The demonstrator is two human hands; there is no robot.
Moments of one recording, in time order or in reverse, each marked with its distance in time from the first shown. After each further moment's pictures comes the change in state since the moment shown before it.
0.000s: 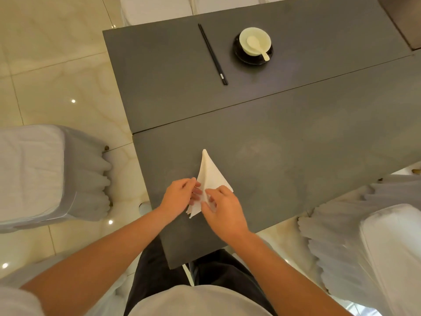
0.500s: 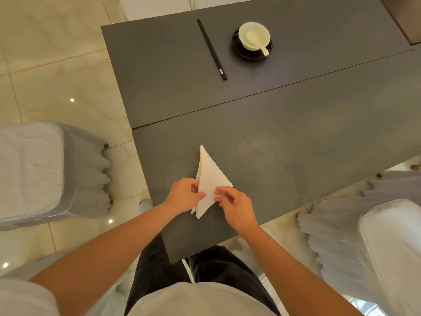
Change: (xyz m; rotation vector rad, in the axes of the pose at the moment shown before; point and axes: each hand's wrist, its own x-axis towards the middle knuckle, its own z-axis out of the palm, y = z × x) left_hand 0.001 -0.003 0.007 0.498 -0.043 0.044; right_hand -0.002 0.035 0.005 0.467 0.000 0.340
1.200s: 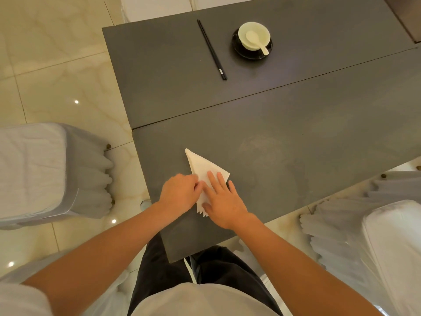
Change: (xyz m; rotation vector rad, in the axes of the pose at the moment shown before) left_hand -0.009 0.011 -0.010 0.572 0.215 0.277; right_hand 0.027 0.006 0.012 -1.010 -0.314 -0.437
